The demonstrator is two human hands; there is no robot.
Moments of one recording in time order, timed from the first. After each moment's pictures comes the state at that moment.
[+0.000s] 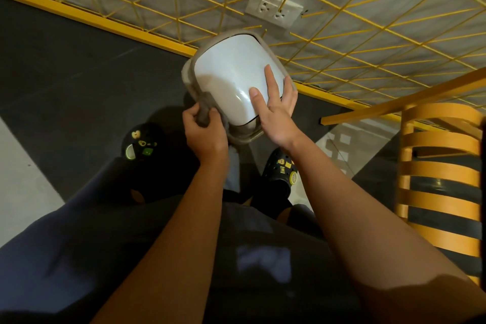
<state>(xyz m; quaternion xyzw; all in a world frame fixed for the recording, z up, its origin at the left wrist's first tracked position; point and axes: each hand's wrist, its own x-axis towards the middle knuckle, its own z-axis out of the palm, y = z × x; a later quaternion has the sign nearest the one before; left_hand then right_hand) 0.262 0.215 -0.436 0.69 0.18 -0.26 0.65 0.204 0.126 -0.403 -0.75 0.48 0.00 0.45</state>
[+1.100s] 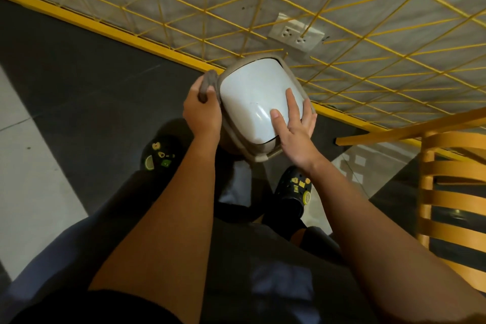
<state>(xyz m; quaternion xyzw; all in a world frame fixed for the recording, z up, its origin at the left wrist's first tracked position) 0.346 0.200 -0.441 0.76 0.06 -0.23 0.60 0.206 0.126 -0.403 -0.76 0.48 0.00 0.45</state>
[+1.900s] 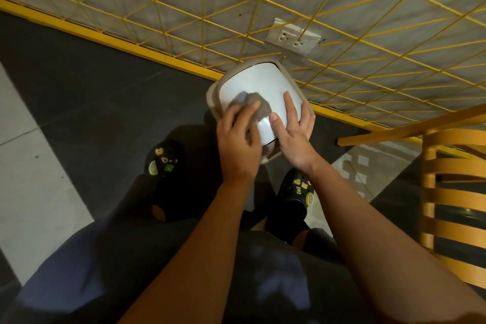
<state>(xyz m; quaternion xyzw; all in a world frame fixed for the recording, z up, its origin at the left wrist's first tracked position) 0.269 0.214 -0.415 0.79 -0.24 -0.07 0.56 0.205 0.124 -0.409 -0.76 0.47 -0.01 0.44</state>
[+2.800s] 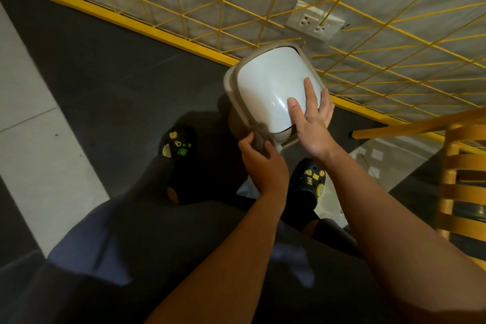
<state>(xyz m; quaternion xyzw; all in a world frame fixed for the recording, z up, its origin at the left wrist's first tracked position) 0.212 0.221 -0.417 0.71 0.15 -0.29 0.62 0.207 0.128 -0.404 -0.75 0.49 -0.01 0.44</state>
